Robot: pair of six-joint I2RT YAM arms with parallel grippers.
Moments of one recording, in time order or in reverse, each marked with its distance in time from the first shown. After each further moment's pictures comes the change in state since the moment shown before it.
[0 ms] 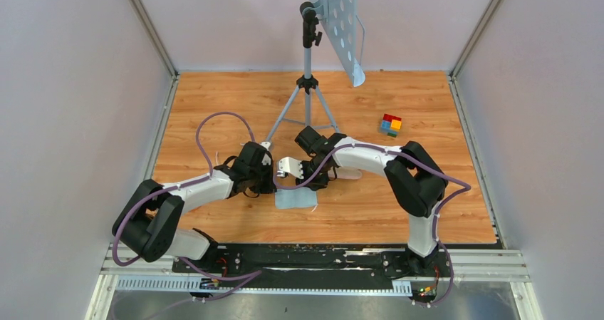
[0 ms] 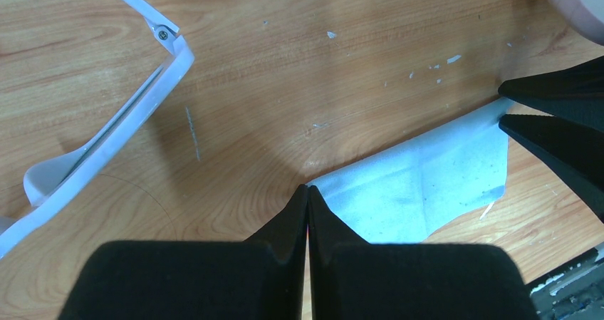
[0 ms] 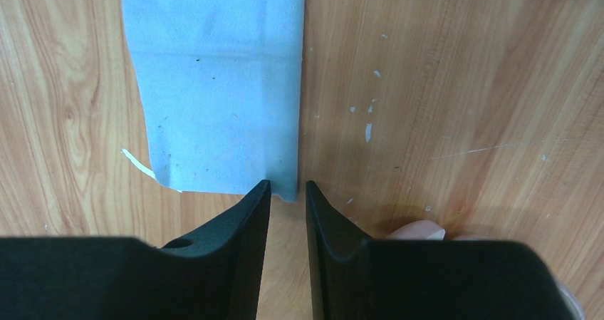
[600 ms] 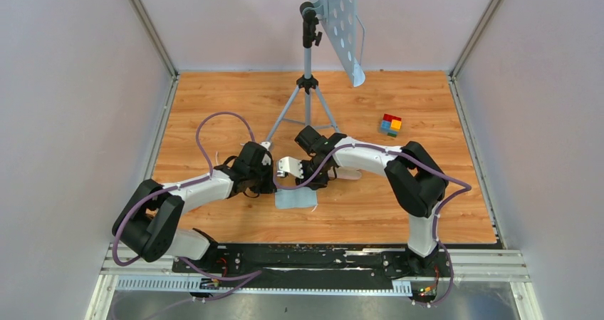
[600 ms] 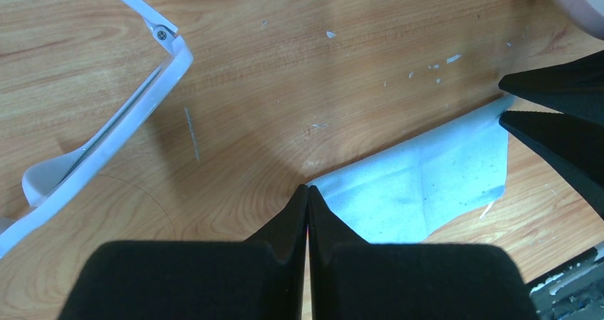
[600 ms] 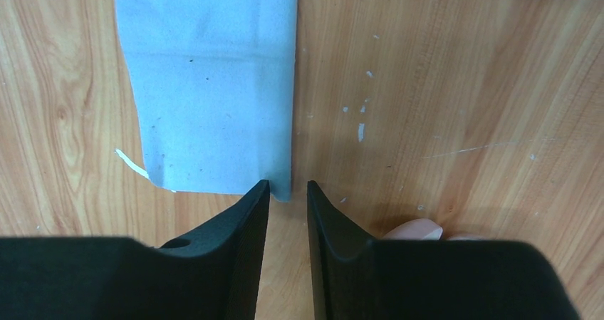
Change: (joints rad) left arm 0.000 0.001 0.000 0.000 0.002 0.000; right arm 0.000 -0.003 0.000 0.004 0.006 -0.008
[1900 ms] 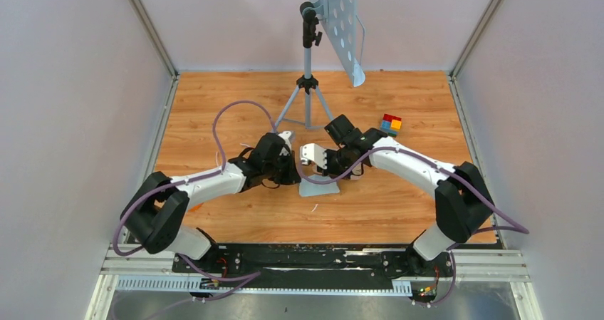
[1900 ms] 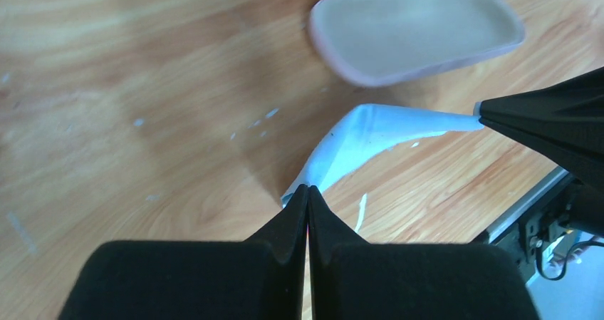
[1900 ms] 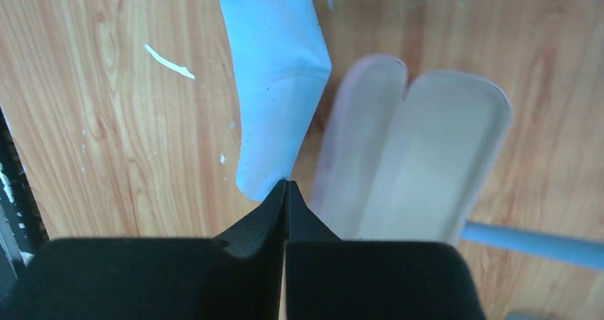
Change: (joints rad) left arm -0.128 0.042 0.121 0.077 0.056 -0.071; right arm -0.101 -0.306 -0.139 -0.066 -0.001 0.011
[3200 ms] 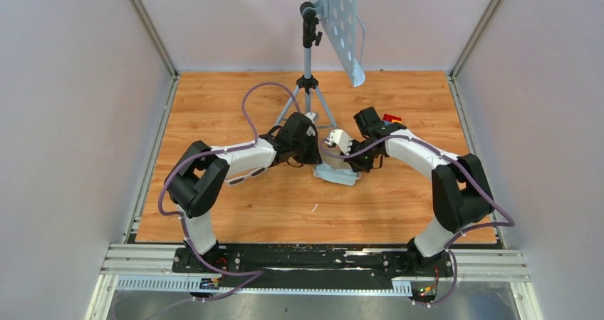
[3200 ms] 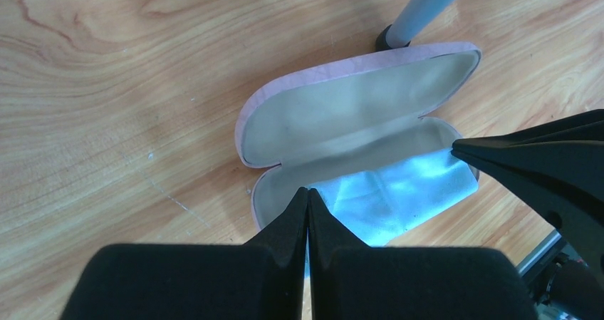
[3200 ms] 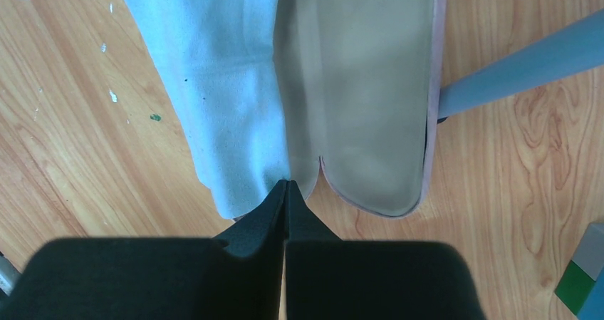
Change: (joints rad) left arm -0.039 0.391 0.418 -0.009 -0.021 -0.001; right arm -0.295 0.016 -0.076 0.045 -0.015 0.039
